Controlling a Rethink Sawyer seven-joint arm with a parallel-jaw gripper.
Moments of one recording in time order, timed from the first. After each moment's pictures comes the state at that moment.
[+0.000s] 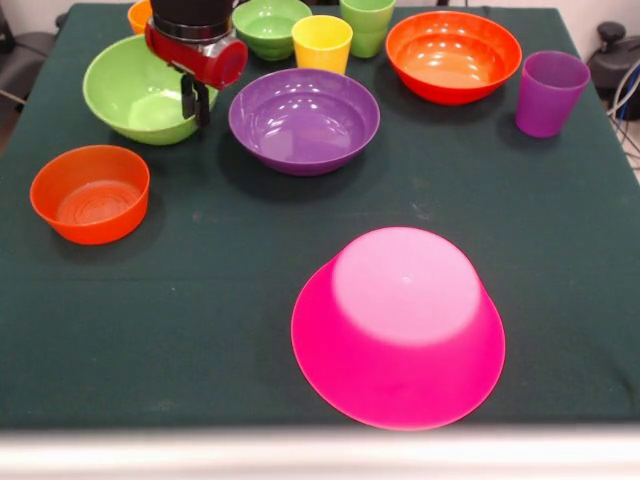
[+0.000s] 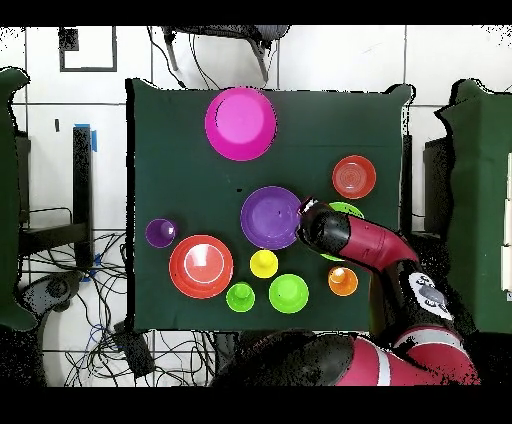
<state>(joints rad) -0.49 -0.48 -0.02 1.68 -0.13 0.26 2.03</state>
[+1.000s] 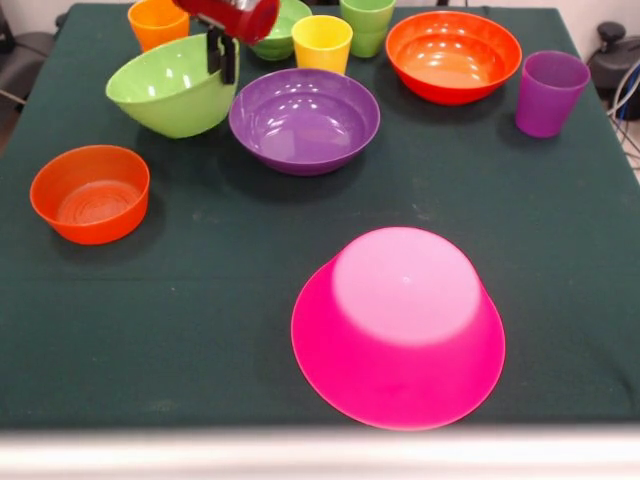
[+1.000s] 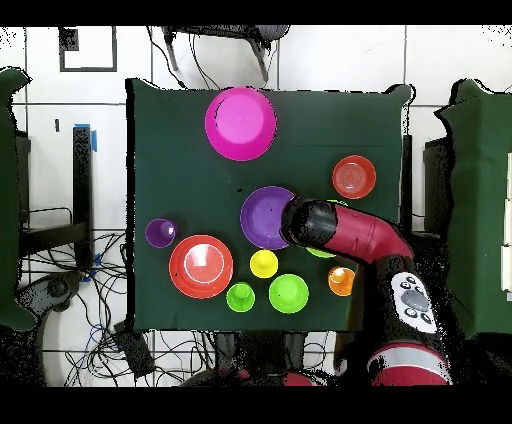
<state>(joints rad) -0.37 -0.60 -0.07 1.68 -0.11 0.46 2.03</state>
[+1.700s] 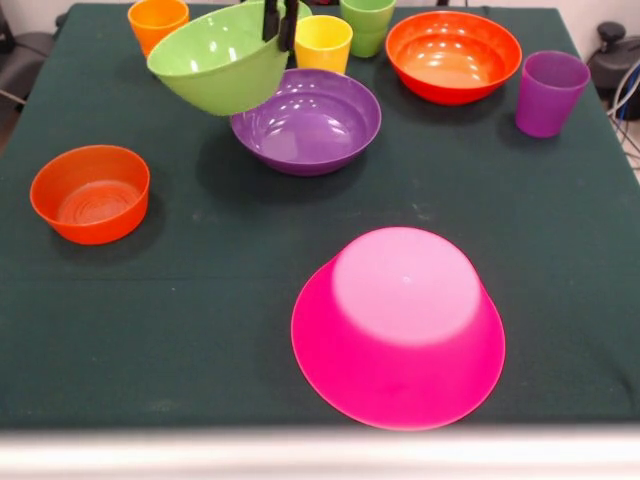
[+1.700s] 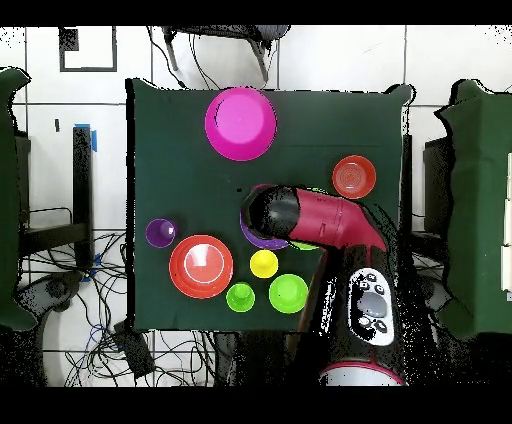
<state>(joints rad) -0.23 -0.69 -0.11 1.64 -0.09 0.58 2.03</state>
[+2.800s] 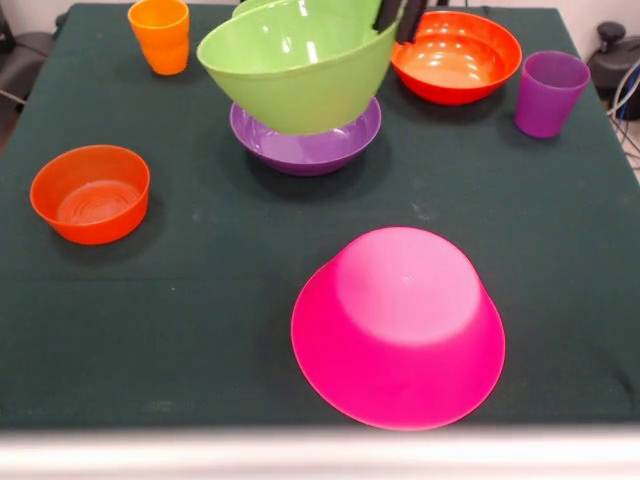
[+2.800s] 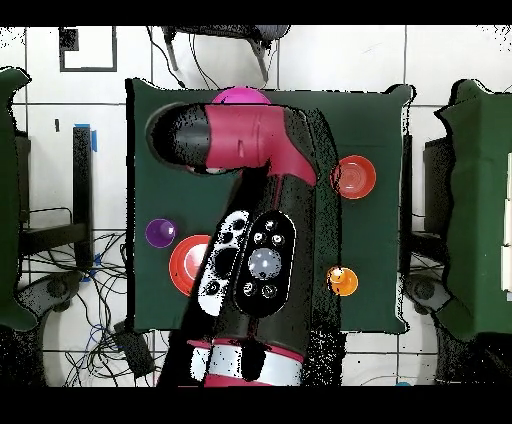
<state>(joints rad) 0.04 -0.59 -0.24 1.16 -0.06 0.87 2.03</state>
